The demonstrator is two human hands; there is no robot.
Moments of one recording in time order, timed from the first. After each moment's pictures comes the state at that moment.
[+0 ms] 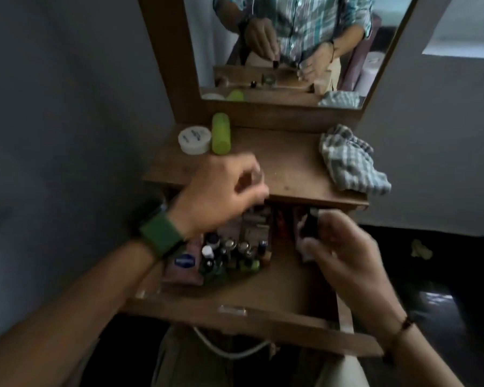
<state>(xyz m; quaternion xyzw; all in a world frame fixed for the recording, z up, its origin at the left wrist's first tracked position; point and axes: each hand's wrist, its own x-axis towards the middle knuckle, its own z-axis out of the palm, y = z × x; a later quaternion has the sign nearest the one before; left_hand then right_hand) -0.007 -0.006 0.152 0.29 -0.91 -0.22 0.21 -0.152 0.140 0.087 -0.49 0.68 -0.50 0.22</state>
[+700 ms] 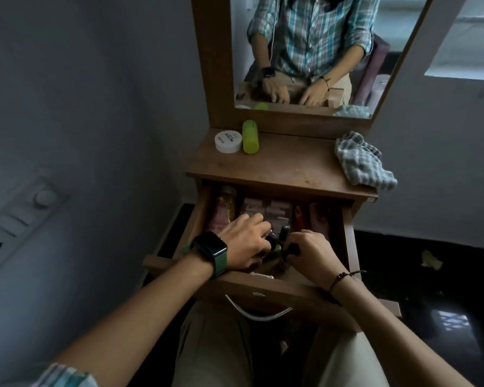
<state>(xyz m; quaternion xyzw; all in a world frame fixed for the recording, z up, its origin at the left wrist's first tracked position) 0.033 0.027 0.068 0.16 -0.99 0.02 -0.06 -0.111 0.115 0.048 -0.60 0.77 -0.14 0.18</state>
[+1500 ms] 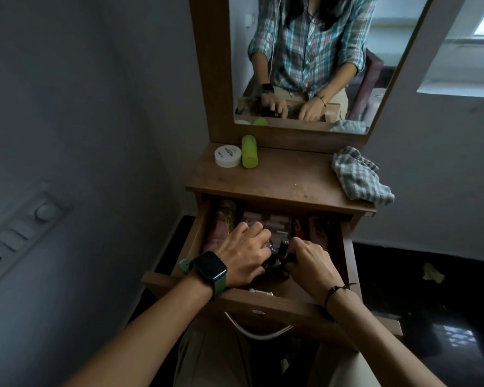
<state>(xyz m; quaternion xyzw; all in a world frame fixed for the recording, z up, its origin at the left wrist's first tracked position) 0.033 0.026 0.060 0.16 -0.98 0.12 0.00 -0.109 0.111 0.049 -0.59 0.79 -0.13 0.13</state>
